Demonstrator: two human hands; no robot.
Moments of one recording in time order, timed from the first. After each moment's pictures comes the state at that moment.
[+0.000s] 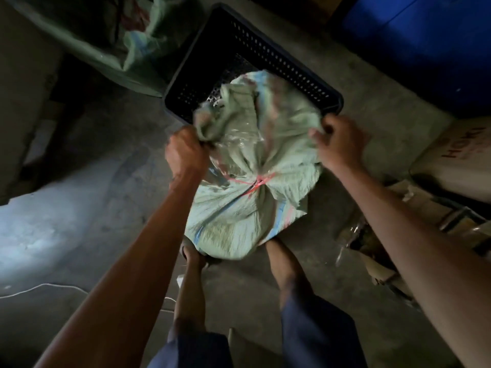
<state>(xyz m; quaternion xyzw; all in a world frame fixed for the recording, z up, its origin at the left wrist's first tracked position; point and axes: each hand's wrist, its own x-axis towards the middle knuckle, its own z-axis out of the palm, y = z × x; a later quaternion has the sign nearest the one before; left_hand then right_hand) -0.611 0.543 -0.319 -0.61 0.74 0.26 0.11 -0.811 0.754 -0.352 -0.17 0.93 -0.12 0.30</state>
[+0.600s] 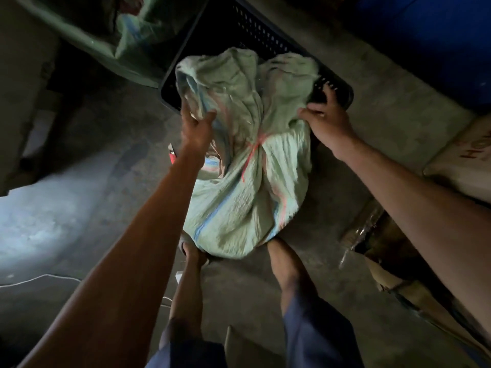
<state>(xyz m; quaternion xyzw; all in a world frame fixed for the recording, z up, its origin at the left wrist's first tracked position) -0.639 0.541 -0.395 -0.66 0.48 0.58 -0.01 -0.829 0.717 -0.393 -0.03 0.82 -0.32 0.48</state>
